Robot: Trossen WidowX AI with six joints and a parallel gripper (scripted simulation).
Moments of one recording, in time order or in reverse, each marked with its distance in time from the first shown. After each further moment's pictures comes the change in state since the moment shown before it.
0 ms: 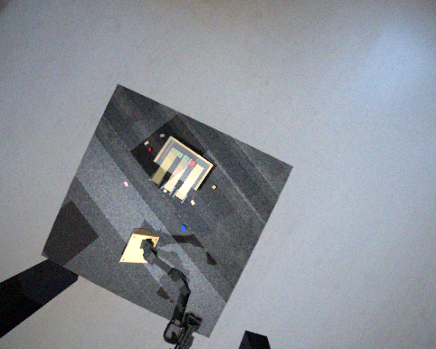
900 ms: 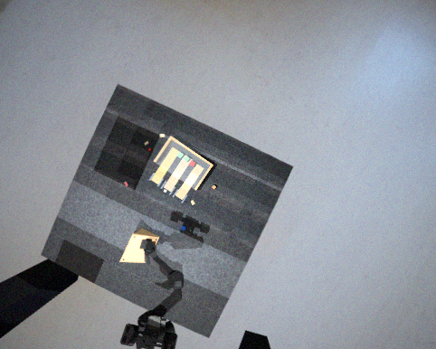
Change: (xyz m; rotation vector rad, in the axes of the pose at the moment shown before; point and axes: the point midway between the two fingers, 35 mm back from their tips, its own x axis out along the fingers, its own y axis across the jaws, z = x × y) arm 0.057 -0.054 0.095 -1.230 0.123 0.207
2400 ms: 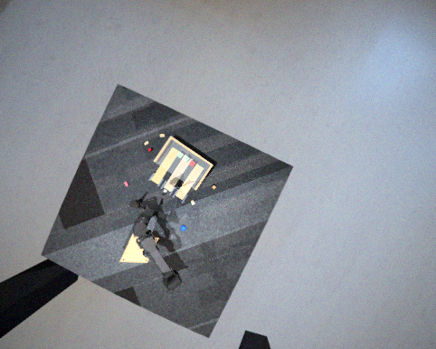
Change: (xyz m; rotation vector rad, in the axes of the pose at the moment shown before) arm -0.041 -0.173 0.549 -2.461 -0.343 -1.601
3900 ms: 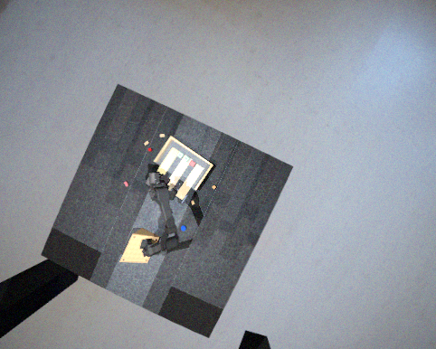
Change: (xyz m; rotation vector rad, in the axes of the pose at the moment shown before) arm 0.127 -0.041 -0.128 -0.144 1.003 -0.286
